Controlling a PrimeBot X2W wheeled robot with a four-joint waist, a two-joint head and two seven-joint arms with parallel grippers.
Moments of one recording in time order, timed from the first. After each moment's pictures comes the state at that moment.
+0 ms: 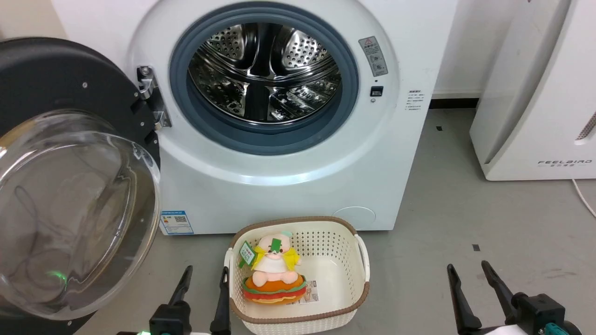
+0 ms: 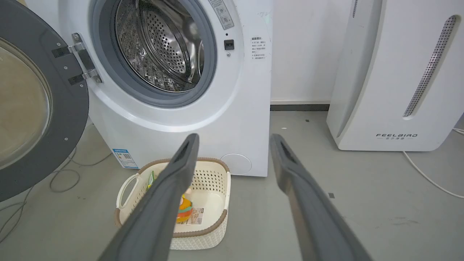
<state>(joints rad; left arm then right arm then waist) 0.06 0.05 -0.14 0.20 -0.09 0.07 -0.26 0.07 -0.05 0.00 0.17 0.12 0.13 -0.19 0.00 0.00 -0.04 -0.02</state>
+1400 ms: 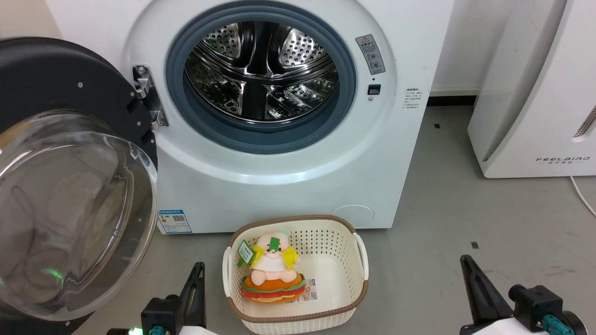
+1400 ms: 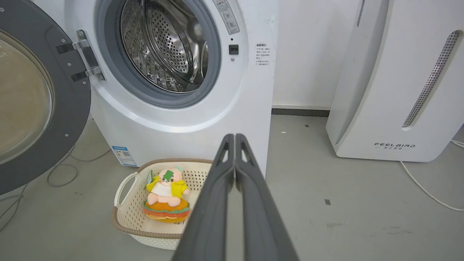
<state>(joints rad) 0.06 0.05 -0.10 0.17 -0.08 0.06 -0.20 0.07 -0.05 0.00 0.10 0.08 0.13 -0.14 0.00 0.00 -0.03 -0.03</state>
